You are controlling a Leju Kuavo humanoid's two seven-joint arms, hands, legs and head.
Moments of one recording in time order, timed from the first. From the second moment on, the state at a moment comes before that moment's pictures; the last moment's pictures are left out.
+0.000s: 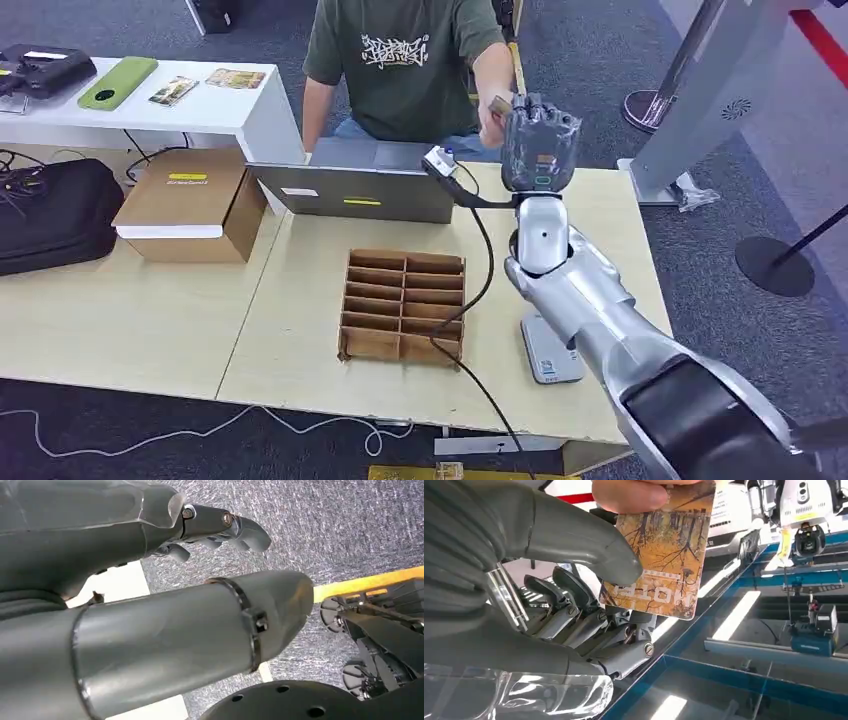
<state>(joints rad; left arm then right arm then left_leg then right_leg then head) -0.10 0.06 -1.54 -0.07 1.28 -0.14 -0.08 -0.94 -0.03 0.68 -0.62 1.57 -0.68 0.62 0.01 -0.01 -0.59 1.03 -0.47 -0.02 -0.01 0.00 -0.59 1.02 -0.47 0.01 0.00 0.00</state>
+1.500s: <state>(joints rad) -0.11 0.08 -1.54 -0.08 1.24 -0.15 -0.05 -1.08 -0.43 0.96 -0.94 1.57 -0.68 0.70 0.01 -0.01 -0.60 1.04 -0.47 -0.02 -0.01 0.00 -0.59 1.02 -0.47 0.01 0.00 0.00</state>
